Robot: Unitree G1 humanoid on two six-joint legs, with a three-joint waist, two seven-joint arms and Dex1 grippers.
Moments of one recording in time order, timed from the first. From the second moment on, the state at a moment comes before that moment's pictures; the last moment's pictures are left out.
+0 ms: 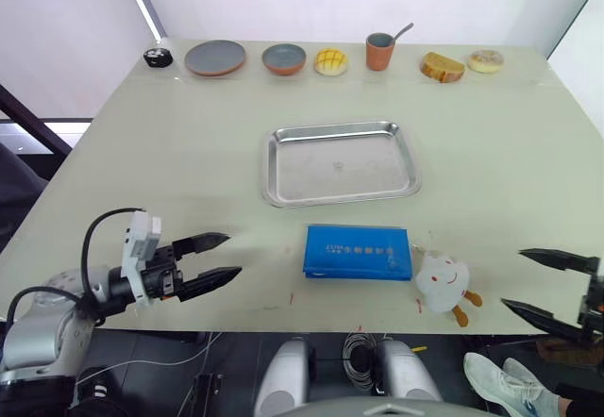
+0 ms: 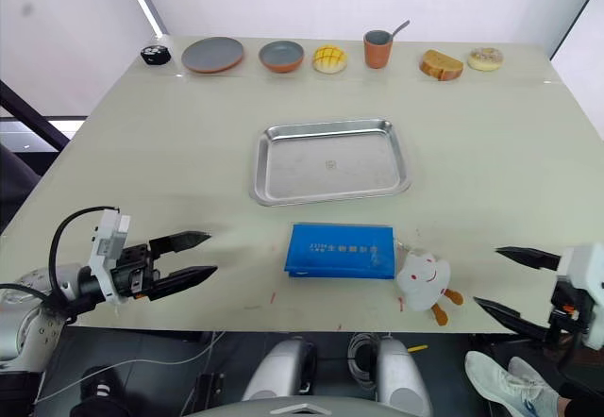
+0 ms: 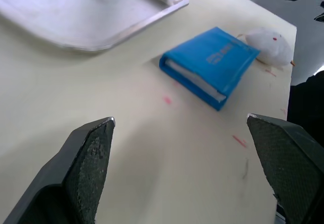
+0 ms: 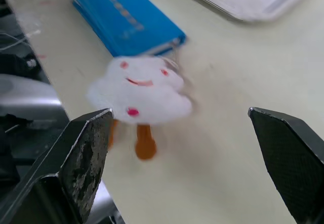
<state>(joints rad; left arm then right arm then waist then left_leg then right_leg) 0.09 0.80 0.31 -0.11 -0.67 0.43 -1.31 0.49 -0.80 -0.60 -0.56 0.57 0.33 1.19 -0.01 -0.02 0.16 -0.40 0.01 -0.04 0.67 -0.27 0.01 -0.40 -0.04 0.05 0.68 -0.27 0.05</state>
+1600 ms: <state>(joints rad) -0.03 0.82 0.22 -0.25 -0.75 0.38 -1.48 -0.03 -0.79 0.34 -0.50 -0.19 0.15 0.82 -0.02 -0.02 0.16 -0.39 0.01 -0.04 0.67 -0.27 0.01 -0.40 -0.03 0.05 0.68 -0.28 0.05</state>
